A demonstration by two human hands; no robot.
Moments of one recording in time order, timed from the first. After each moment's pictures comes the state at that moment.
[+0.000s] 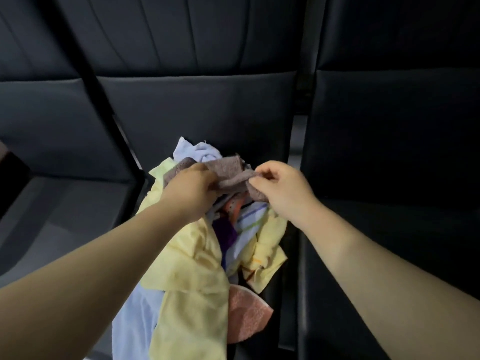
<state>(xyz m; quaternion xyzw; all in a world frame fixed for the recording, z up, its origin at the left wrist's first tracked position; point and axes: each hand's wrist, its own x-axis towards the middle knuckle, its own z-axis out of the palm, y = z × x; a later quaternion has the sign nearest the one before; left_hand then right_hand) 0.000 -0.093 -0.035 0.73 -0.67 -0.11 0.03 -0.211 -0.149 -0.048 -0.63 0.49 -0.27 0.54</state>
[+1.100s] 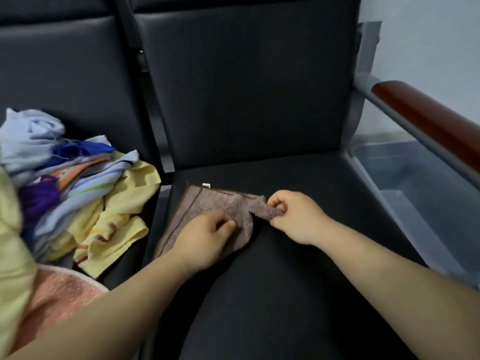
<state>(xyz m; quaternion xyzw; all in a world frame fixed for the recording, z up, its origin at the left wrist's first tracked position) -0.327 -0.043 -0.265 0.66 -0.67 -0.28 0.21 -0.558 -0.092 -0.244 -0.71 0.60 -0.14 0.34</state>
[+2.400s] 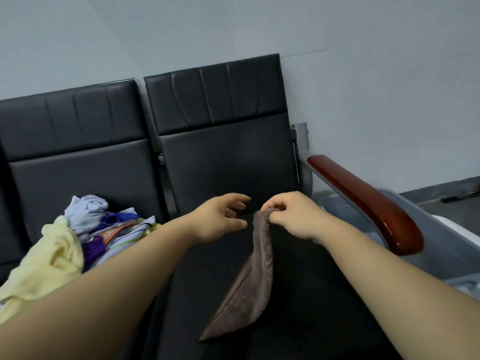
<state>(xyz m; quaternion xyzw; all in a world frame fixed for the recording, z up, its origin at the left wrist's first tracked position) -0.398 -0.001 -0.066 0.53 -0.77 -0.30 0.18 -0.629 0.003 -0.085 -0.73 0.52 -0.30 0.32</state>
